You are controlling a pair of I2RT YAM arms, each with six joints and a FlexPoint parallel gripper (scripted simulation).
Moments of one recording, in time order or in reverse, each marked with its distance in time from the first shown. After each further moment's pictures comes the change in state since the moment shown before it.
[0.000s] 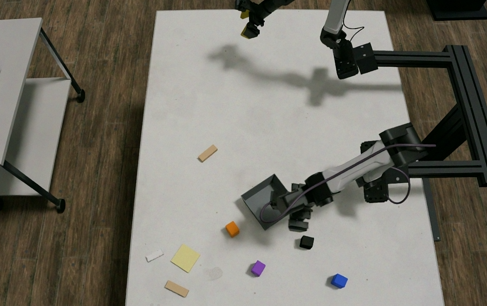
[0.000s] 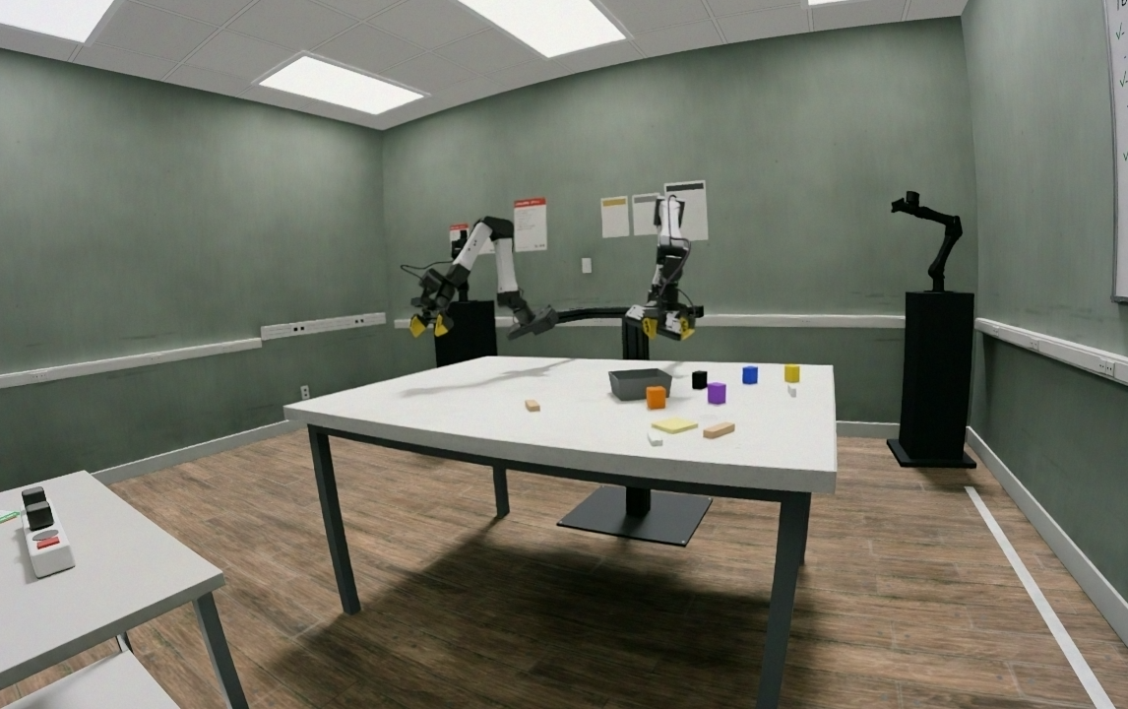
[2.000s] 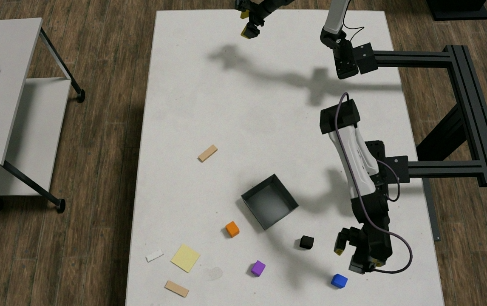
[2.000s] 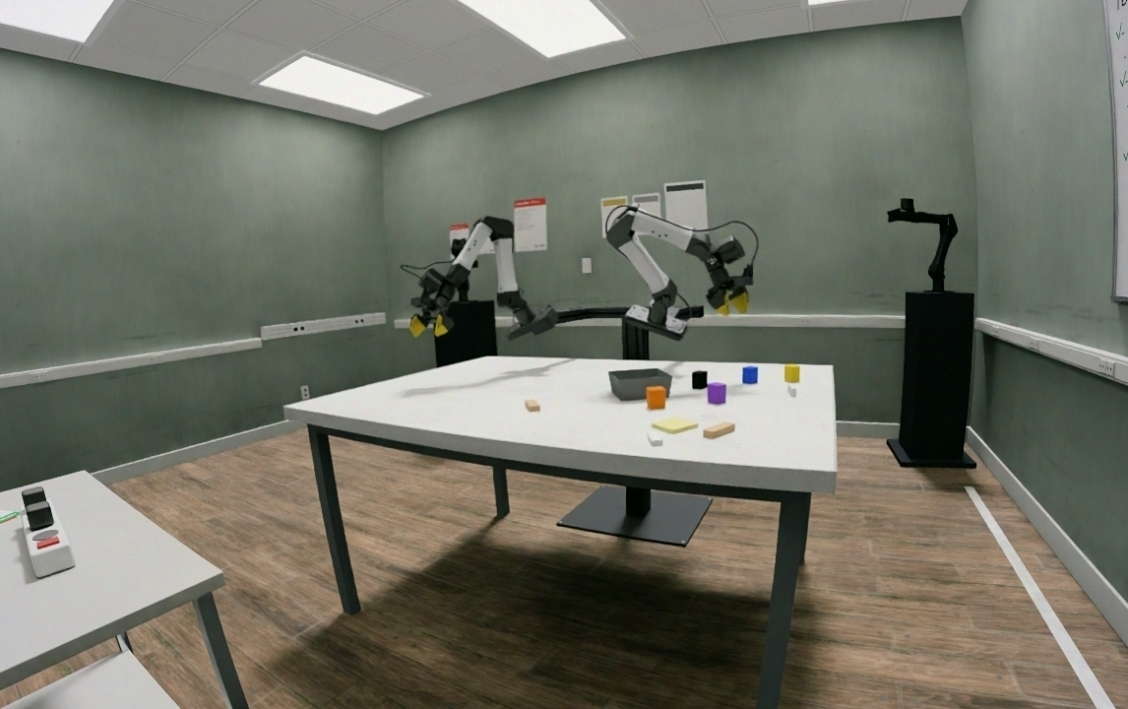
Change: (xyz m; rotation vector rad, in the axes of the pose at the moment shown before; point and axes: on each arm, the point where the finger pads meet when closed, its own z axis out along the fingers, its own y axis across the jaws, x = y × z) left arm 0.174 0.146 -0.083 -0.380 -0.213 -1.278; right arm 0.000 0.000 0.000 0.000 0.000 0.000
